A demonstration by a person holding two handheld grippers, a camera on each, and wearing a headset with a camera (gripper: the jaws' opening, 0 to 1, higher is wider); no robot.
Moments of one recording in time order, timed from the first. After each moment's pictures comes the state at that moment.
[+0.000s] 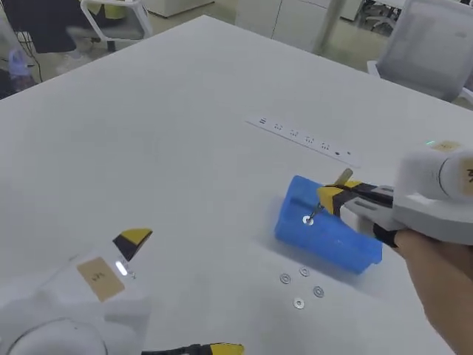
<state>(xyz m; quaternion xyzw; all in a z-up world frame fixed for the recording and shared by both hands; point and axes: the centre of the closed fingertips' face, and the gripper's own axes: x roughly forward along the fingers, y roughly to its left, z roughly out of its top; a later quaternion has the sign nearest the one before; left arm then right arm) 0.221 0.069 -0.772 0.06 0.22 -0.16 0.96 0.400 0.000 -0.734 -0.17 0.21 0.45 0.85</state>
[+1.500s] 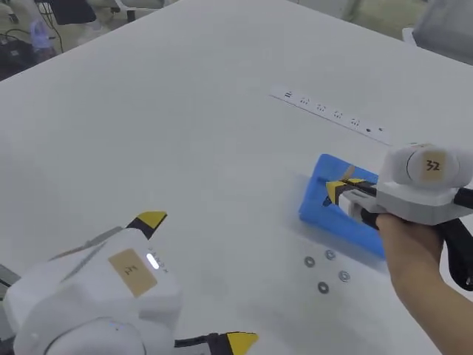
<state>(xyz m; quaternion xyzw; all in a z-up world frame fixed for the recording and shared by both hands) 0.219 0.077 -0.786 0.09 0.26 -0.14 0.95 0.438 0.009 -0.812 -0.14 0.26 0.41 0.86</state>
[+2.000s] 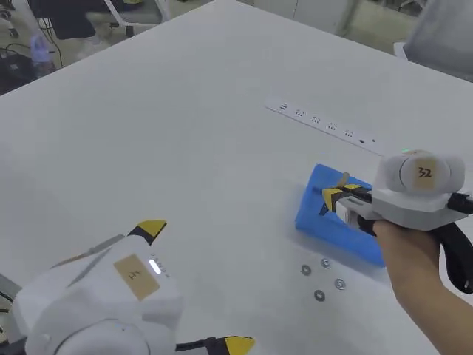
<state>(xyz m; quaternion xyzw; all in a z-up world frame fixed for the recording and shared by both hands) 0.219 0.078 -0.784 0.09 0.25 -0.14 0.95 0.433 0.009 -0.789 -0.14 0.25 0.42 0.86</state>
